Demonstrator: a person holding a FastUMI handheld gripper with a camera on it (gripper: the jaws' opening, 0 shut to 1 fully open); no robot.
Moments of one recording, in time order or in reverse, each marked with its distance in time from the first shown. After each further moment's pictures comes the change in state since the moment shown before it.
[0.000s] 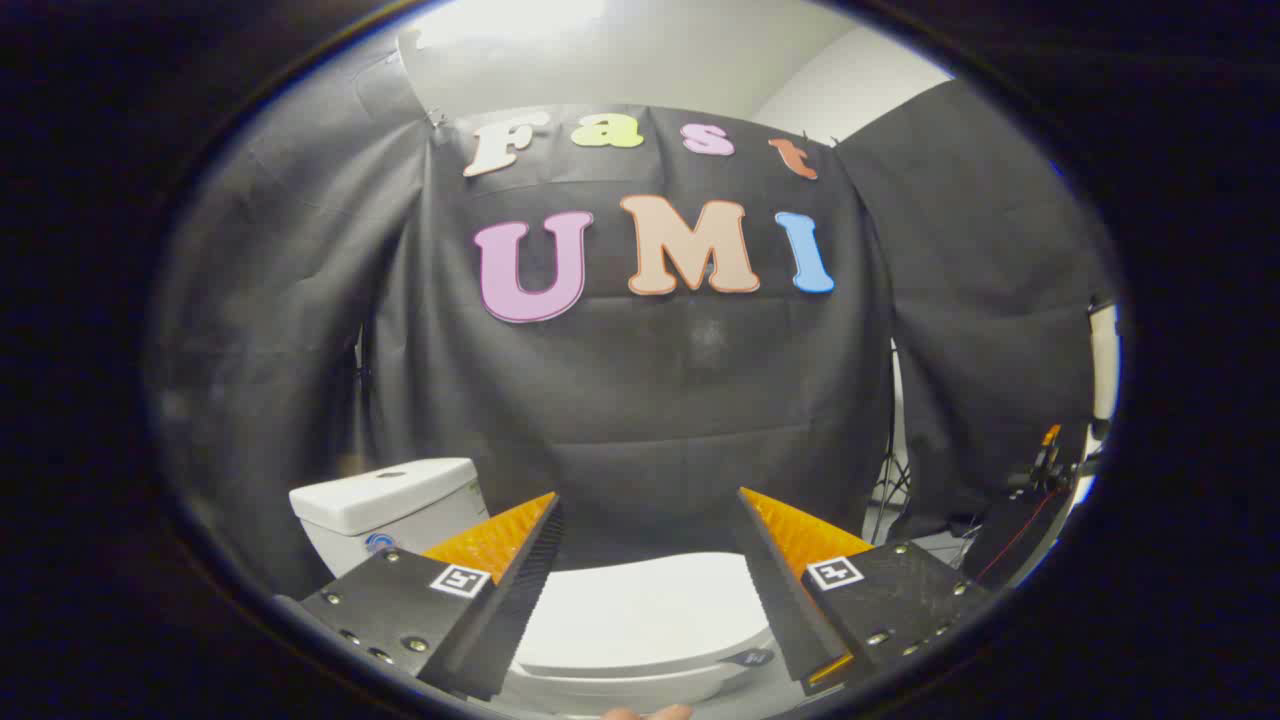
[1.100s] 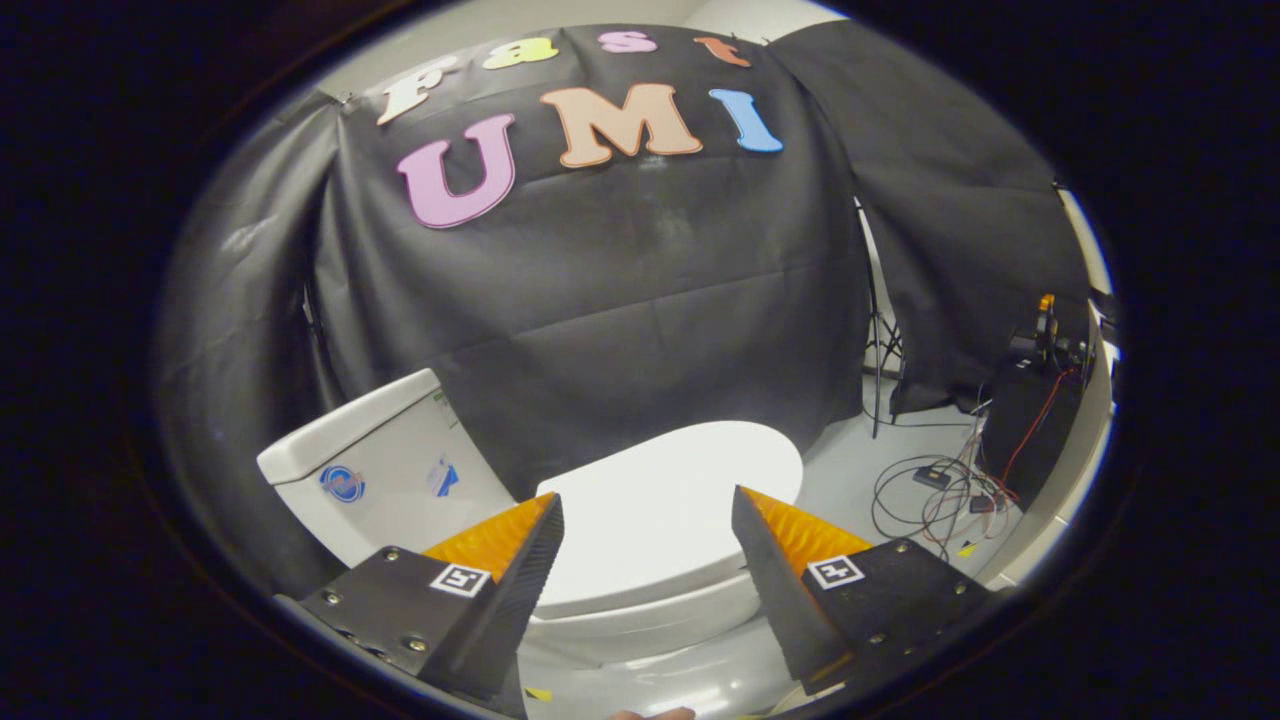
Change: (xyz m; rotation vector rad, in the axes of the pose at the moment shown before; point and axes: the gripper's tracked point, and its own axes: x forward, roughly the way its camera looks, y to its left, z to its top) arm 0.003 -0.030 -0.120 0.152 0.314 -0.070
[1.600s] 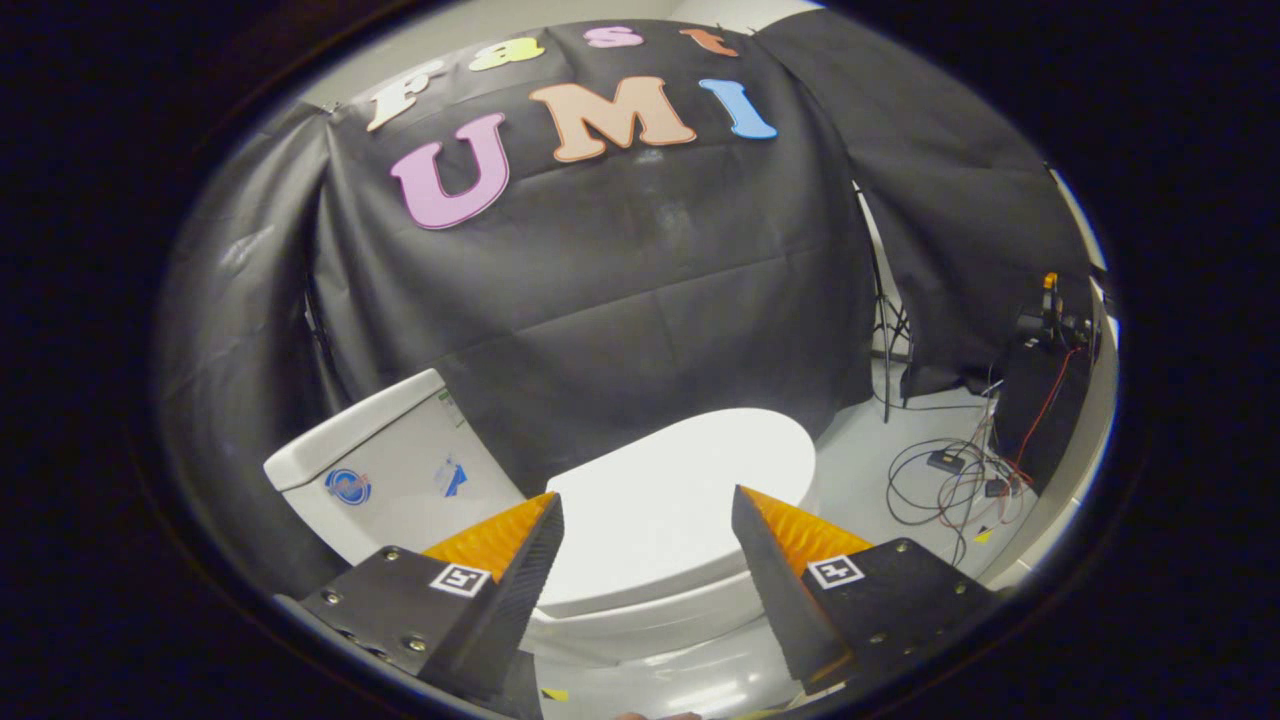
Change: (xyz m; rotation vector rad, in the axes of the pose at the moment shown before) arm 0.007 0.004 -0.013 0.048 0.028 0.033
